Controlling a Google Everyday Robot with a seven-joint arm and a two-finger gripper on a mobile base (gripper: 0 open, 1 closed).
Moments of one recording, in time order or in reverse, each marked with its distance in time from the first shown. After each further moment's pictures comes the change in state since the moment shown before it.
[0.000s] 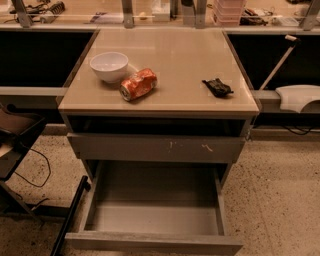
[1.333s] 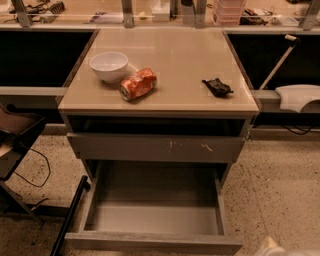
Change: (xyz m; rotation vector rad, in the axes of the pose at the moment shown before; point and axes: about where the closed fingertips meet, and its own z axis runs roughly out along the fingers) arm 0.024 0.068 0.190 -0.044 0.049 0.221
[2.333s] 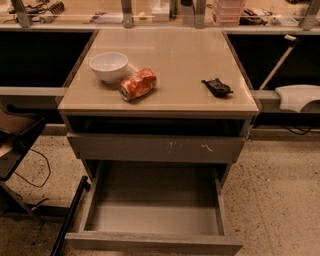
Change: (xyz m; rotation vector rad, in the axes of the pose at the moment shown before) arm 0.035 0.063 0.153 -0.225 -0.047 0.004
